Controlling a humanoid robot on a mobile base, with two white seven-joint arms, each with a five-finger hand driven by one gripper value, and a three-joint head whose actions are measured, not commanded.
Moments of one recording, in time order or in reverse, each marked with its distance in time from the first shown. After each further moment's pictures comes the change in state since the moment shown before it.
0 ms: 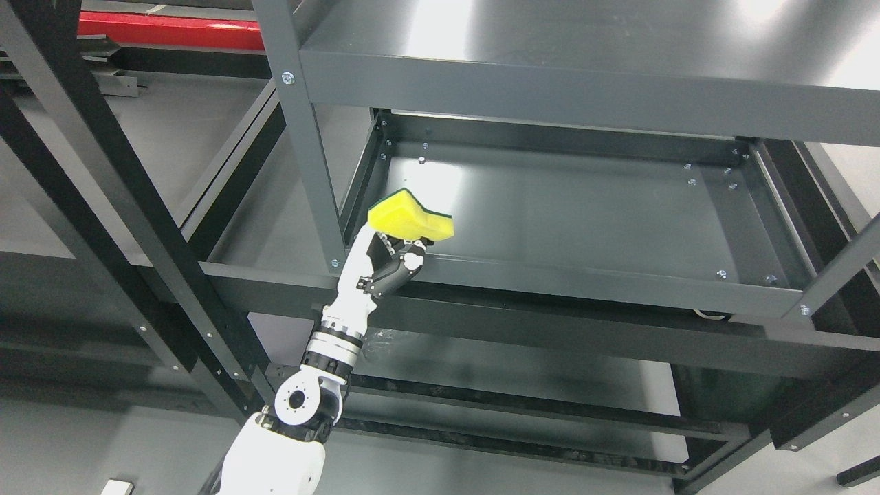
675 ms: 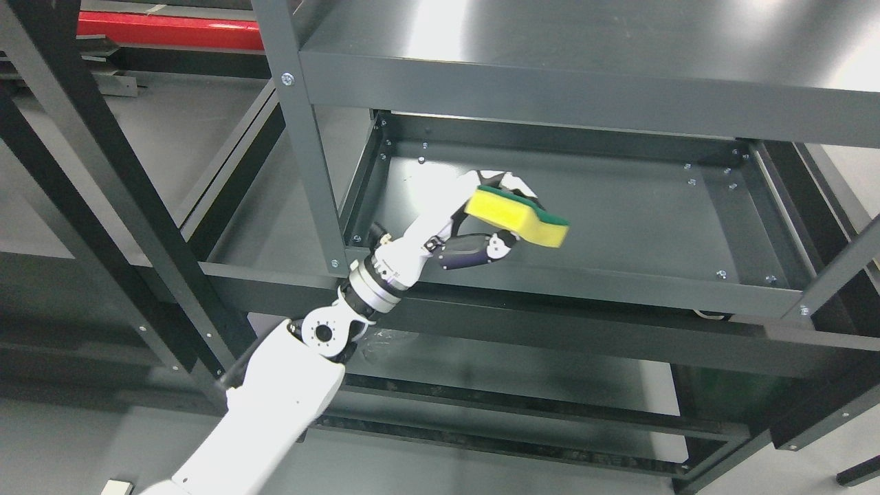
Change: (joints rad) left arm -0.320 0.043 -0.245 0.252 -0.043 -0.461 -0.196; right arm 0.000 0.000 0.000 0.000 0.000 0.000 -0.004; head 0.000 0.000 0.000
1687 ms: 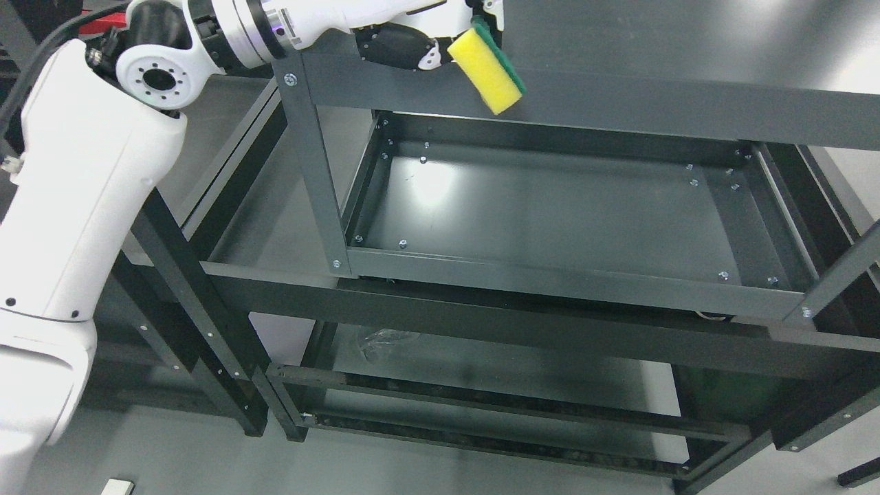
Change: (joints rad) left arm -0.620 0.274 0.004 -0.084 -0.481 -0.002 -0.239; right arm 0.000 0.000 0.000 0.000 0.000 0.000 0.003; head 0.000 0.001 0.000
